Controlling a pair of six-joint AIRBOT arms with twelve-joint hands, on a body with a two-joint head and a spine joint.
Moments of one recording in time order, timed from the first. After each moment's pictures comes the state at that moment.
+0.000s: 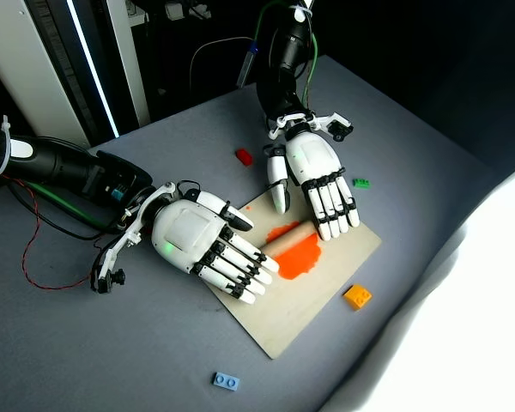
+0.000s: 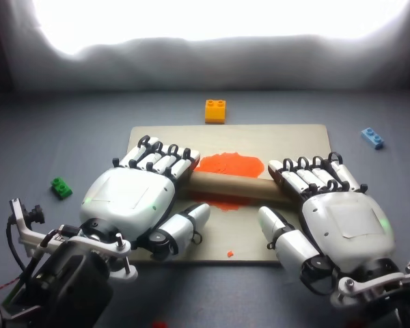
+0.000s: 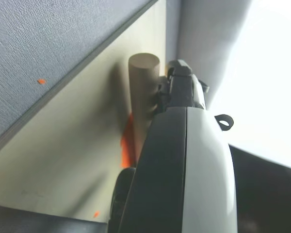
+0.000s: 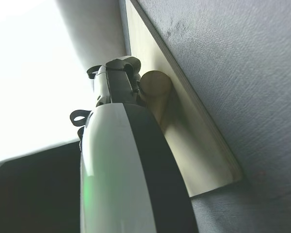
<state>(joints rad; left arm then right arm) 0.79 -1.32 1.09 -0.67 -1.00 1.51 -0.88 -1.55 1.12 0.76 1.38 -1.42</state>
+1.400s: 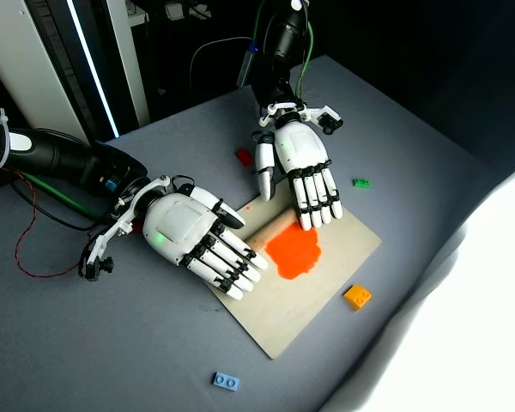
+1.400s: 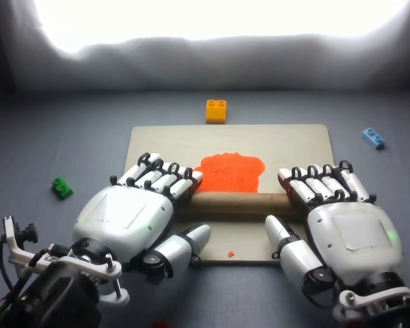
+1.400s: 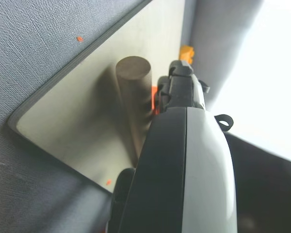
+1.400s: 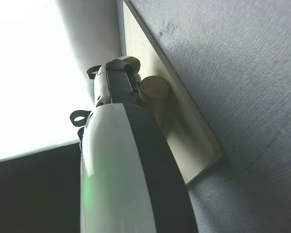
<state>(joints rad) 0.82 -1.26 0.99 -0.66 -1.00 1.49 -0.89 -1.56 1.08 0.82 1.45 -1.52</state>
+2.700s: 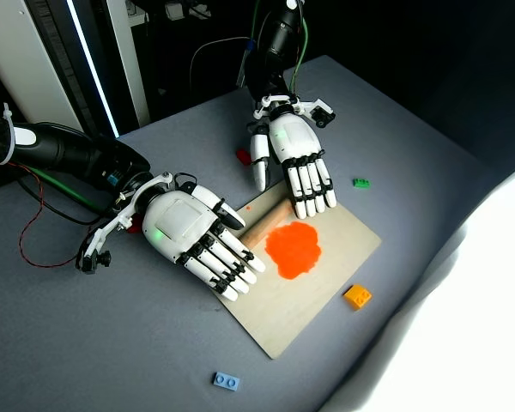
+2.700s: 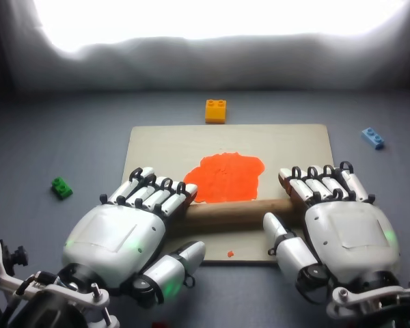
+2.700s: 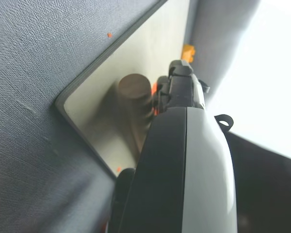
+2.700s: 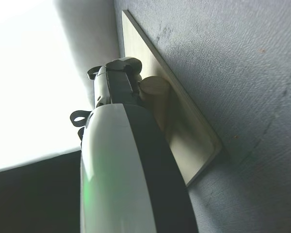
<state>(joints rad) 0.90 -1.26 0.94 -0.61 -1.12 1.44 -0.86 -1.57 1.07 0.87 1.47 -1.55</state>
